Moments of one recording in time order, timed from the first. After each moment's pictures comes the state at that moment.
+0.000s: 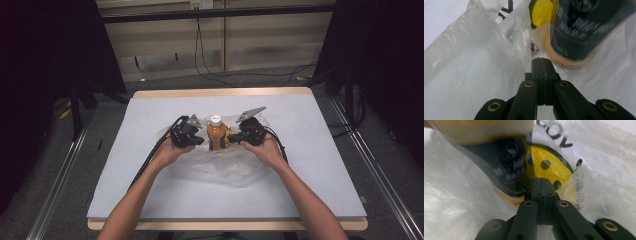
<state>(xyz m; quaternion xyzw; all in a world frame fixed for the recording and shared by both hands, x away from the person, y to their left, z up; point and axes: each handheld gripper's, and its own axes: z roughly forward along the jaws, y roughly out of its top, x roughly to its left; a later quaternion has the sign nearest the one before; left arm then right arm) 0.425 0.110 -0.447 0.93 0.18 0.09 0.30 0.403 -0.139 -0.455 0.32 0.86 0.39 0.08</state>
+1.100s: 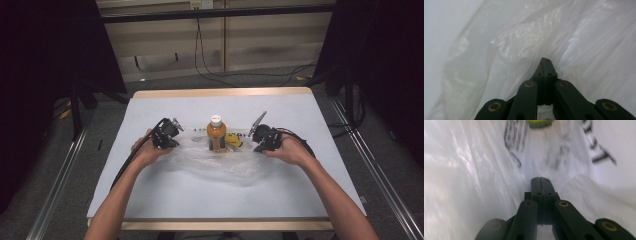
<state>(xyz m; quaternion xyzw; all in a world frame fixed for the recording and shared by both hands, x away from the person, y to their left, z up) 0.439 0.172 -0.456 0.95 0.23 0.12 0.16 0.389 -0.183 -0.454 0.27 0.95 0.15 0.06</state>
